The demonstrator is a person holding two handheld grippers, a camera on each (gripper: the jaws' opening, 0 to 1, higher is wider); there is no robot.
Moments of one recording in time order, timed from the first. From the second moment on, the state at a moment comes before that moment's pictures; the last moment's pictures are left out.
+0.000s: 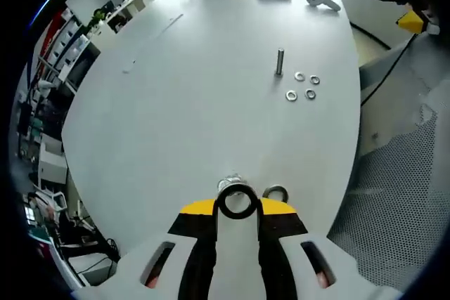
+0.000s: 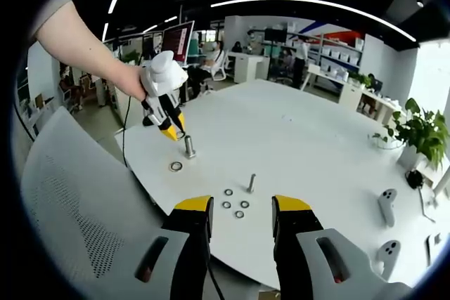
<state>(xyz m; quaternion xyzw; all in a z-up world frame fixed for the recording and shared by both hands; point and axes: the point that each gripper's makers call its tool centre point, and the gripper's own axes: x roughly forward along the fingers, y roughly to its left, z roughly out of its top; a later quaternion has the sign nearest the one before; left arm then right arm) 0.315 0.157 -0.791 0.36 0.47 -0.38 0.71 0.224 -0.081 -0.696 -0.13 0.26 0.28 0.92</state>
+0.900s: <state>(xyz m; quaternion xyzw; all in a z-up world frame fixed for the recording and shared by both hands) 0.329 0.153 -0.814 0.39 0.49 -0.40 0.67 0.224 -0.083 -0.697 -0.13 0.26 0.28 0.92</state>
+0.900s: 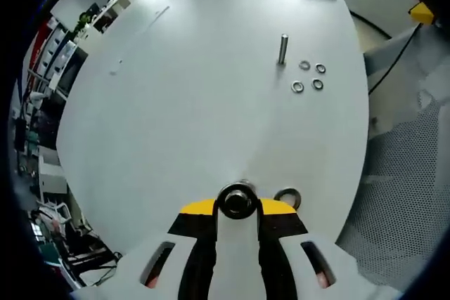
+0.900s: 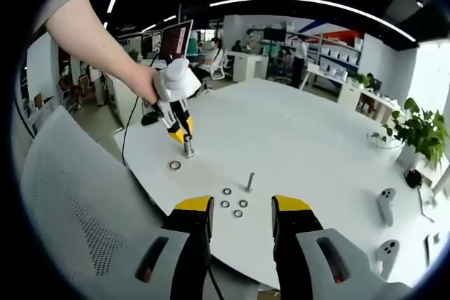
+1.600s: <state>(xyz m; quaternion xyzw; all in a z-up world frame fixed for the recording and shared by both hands) 0.326 0.154 -0.854 0.37 0.51 -0.40 0.66 0.224 -0.086 -0.703 -0.13 0.27 0.28 0.91</state>
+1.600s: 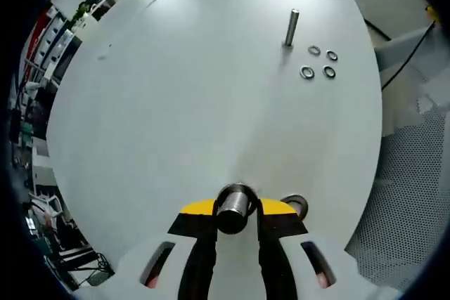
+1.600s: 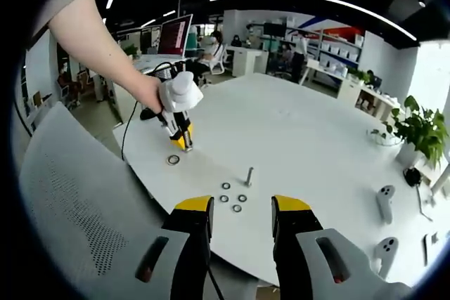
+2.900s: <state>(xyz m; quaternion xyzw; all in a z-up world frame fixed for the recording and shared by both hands) 0.304 0.167 -0.843 0.25 0.54 -0.33 0.73 0.222 -0.079 -0.701 -0.13 0.27 0.29 0.91</state>
